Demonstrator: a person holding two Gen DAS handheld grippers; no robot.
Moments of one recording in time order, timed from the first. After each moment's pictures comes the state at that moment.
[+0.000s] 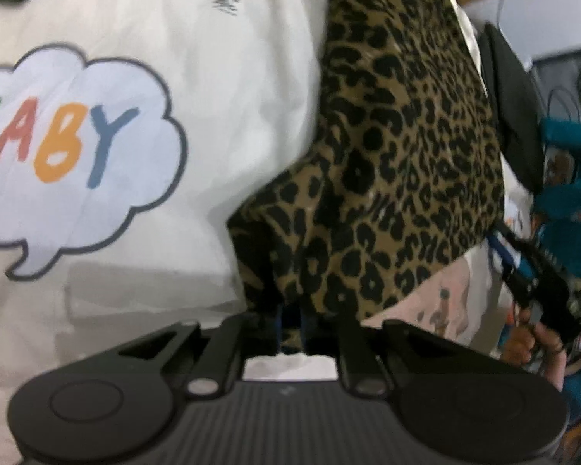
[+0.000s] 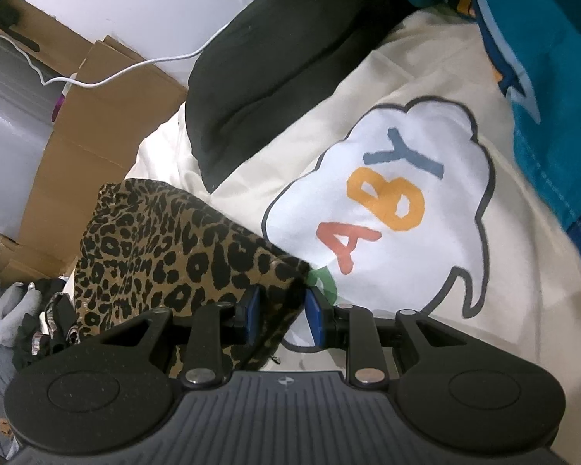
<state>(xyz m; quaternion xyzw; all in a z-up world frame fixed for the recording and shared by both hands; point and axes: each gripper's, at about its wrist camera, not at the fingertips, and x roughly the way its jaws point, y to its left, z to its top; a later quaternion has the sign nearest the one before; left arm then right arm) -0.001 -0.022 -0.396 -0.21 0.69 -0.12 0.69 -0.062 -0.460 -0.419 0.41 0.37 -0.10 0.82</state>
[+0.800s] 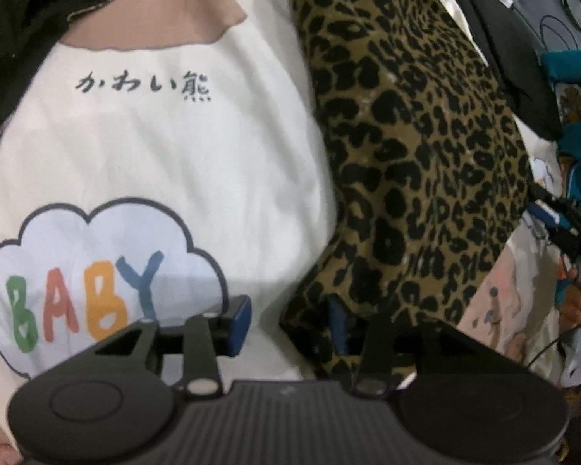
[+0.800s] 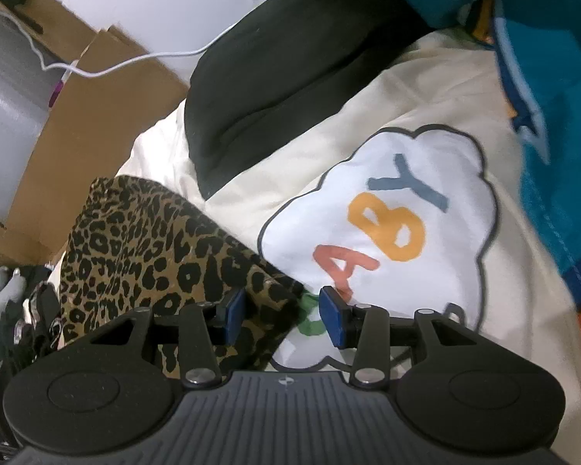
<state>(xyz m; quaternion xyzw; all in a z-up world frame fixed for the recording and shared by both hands) 0.056 -0.022 -0.391 -0.06 0.68 -0.16 0.71 -0.046 -0.462 -0.417 0.38 0.39 -0.10 0.84</state>
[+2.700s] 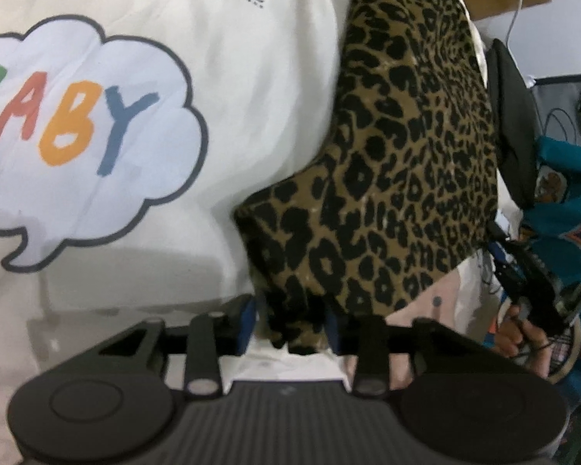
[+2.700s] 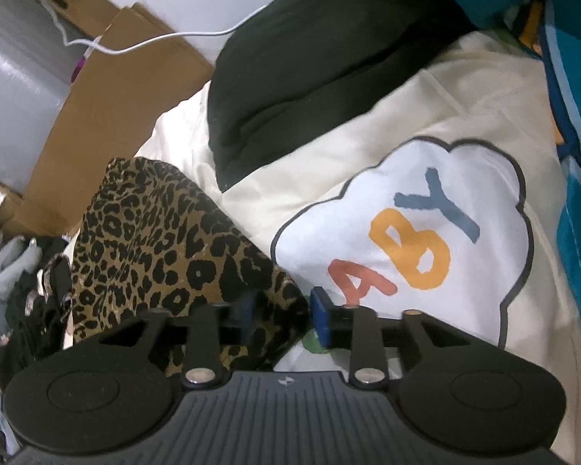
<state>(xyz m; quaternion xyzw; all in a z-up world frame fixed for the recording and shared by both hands) -0.005 -0.007 -0.423 -0.27 0.68 -0.11 0.67 -0.027 -0.476 -0.415 0.35 0.41 -0.03 0.84</state>
